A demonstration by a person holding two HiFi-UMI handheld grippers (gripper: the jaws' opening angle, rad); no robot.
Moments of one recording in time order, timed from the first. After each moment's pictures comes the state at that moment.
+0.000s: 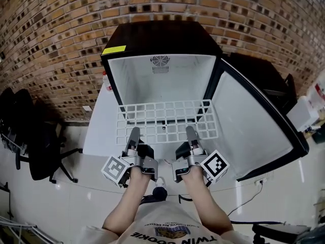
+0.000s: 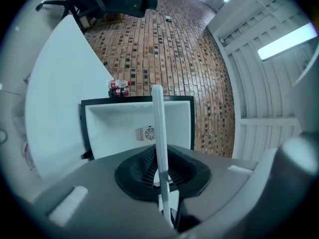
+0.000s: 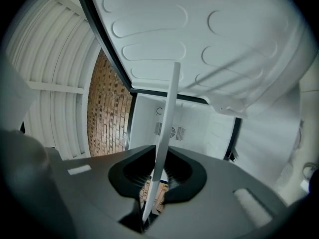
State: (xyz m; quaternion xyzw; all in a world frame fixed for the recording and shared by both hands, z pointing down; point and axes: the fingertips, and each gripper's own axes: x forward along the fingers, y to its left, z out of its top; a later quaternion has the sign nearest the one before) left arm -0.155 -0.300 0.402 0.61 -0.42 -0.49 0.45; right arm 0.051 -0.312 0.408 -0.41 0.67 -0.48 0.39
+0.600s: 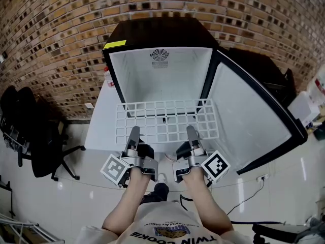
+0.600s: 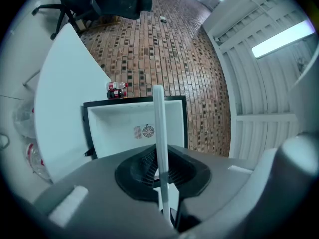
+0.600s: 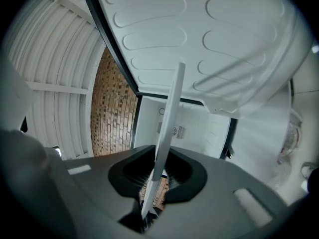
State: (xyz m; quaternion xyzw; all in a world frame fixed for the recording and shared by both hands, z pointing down) left arm -0.151 -0.263 0.395 0.63 -0.43 -0.48 0.44; right arm 0.056 -0.275 0.408 -0.41 0.68 -0.47 0.39
